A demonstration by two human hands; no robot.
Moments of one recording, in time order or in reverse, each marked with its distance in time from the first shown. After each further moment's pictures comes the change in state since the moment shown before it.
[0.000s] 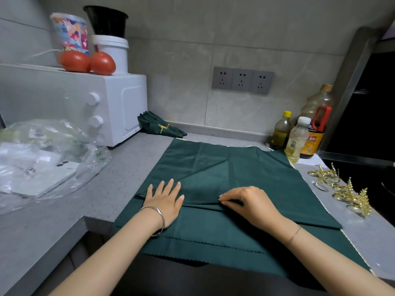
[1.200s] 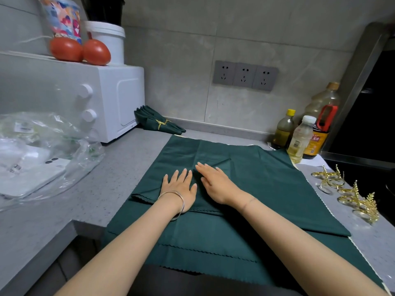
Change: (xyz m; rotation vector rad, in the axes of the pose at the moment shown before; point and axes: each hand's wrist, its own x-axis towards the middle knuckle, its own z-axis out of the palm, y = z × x) left_hand 0.066 0.028 0.001 -0.081 0.060 0.005; right_hand 0.093 -0.009 0.050 -0.014 -0.310 0.106
